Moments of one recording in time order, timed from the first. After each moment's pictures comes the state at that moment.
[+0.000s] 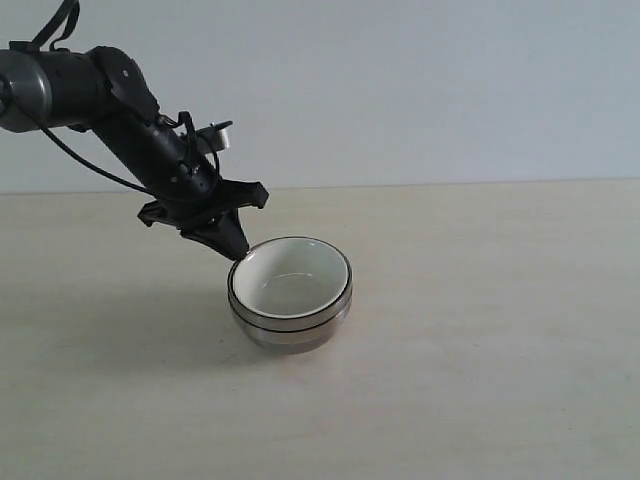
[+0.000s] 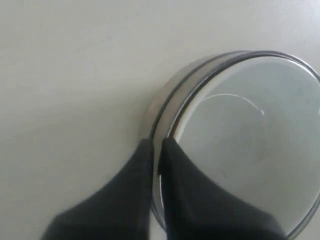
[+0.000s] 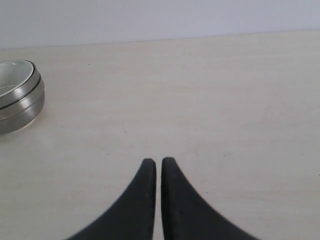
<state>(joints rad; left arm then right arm) -0.28 2.23 -1.83 -0.46 1.07 0.25 0.19 0.03 0.00 -0.03 0.35 0.14</state>
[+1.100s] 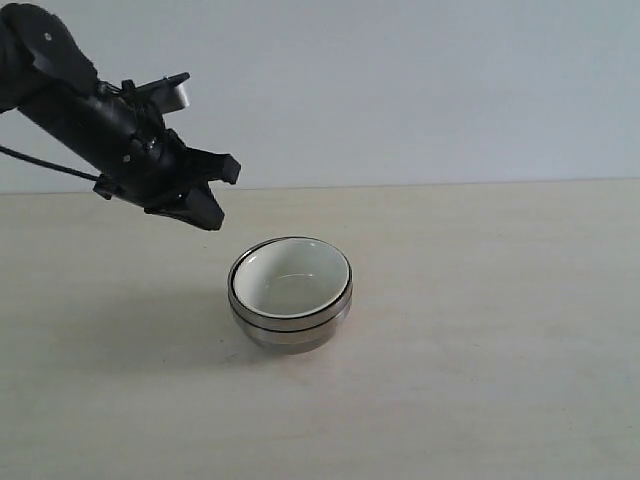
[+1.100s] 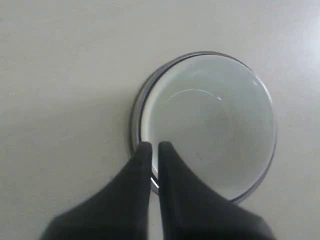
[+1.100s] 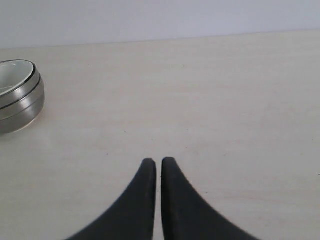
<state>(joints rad) -0.28 1.89 -1.47 -0.51 0.82 0.33 0.19 0.03 0.00 -0.03 0.35 0.14</state>
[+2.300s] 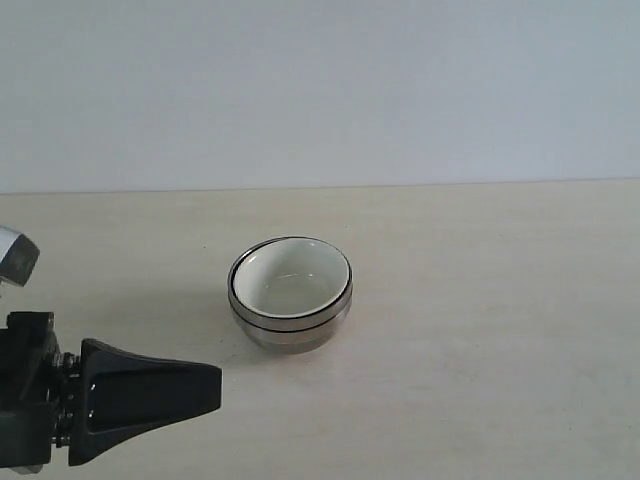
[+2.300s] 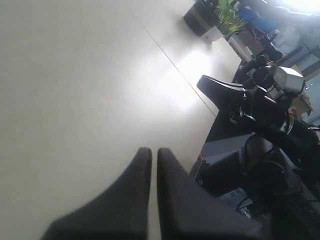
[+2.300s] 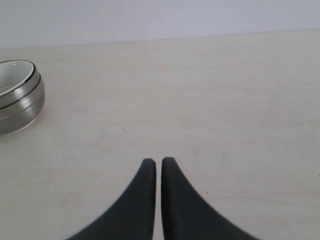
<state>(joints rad) -0.29 1.16 -0.37 -1.74 0.98 1.50 0.19 0.03 0.00 -0.03 0.35 0.14</state>
